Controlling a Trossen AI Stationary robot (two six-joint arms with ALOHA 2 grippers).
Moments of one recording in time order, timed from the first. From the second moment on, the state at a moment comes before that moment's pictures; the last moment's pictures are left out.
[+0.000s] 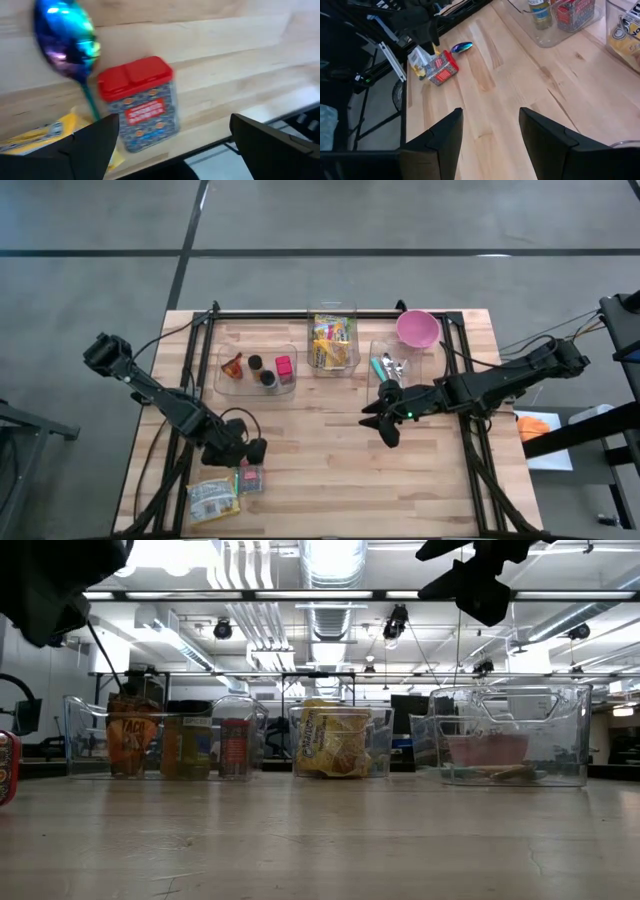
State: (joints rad) left arm -0.61 1.26 0.76 -0.60 0.02 -2.13; right arm 0.28 1.19 0.83 -0.19 0.19 0.75
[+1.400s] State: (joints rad) left arm -0.61 1.42 0.76 -0.52 0.15 -2.18; right arm 0.28 1.19 0.83 -0.14 0.19 0.72
